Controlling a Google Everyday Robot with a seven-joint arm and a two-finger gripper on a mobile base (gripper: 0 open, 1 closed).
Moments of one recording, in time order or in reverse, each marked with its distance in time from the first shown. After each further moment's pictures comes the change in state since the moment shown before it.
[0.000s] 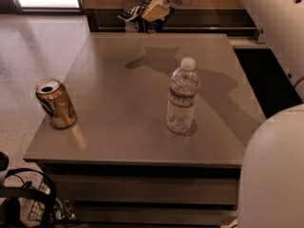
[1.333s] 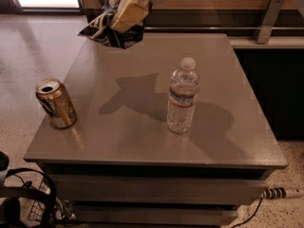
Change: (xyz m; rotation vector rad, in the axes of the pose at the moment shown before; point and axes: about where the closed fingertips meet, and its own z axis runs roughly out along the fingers) arm -0.122 0.126 -0.085 -0.201 -0.037 -0.210
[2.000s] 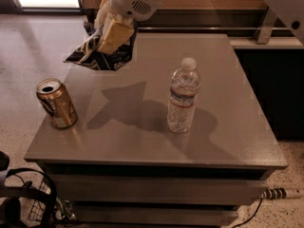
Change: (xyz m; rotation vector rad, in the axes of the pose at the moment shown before) arm -0.020 0.052 0.023 -0.157 0.028 -0.018
